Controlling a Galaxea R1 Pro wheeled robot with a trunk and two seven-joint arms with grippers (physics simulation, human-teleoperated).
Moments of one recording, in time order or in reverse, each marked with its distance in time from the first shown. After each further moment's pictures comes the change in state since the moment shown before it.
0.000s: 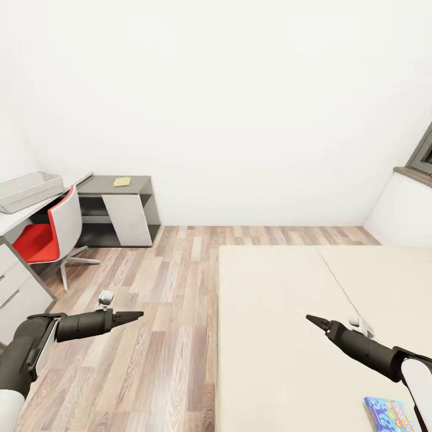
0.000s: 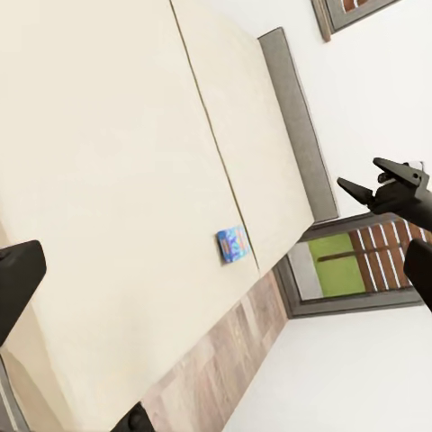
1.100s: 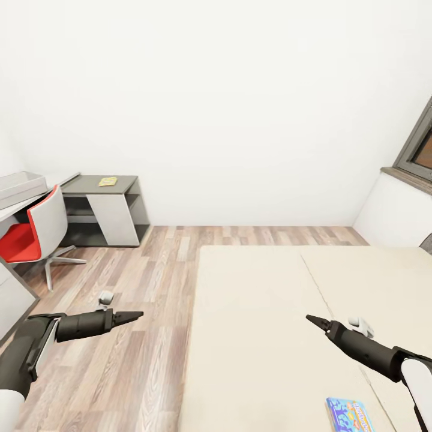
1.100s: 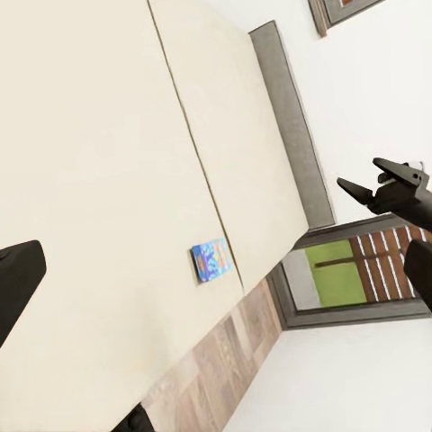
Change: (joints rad) left arm 0.000 0.000 0.001 0.000 0.000 0.000 0.000; right arm 0.000 0.000 0.000 0.001 0.000 0.000 0.000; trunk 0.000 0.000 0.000
